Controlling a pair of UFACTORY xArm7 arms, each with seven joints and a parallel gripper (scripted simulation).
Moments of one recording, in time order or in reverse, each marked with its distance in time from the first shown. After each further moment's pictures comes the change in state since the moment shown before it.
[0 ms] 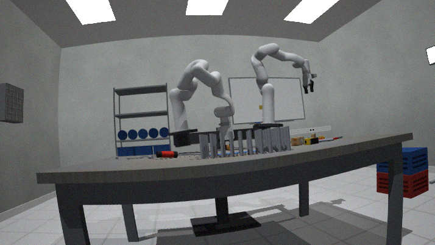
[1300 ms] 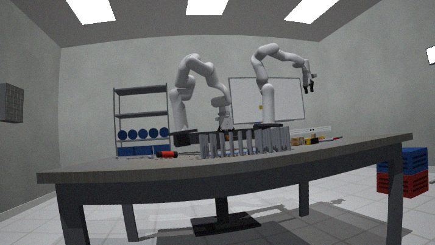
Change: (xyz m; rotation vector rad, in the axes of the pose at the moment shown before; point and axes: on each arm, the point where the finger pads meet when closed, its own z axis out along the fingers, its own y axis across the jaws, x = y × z) left arm 0.000 0.000 0.000 0.000 0.000 0.000; right arm 0.000 0.001 -0.075 -0.007 -0.008 0.001
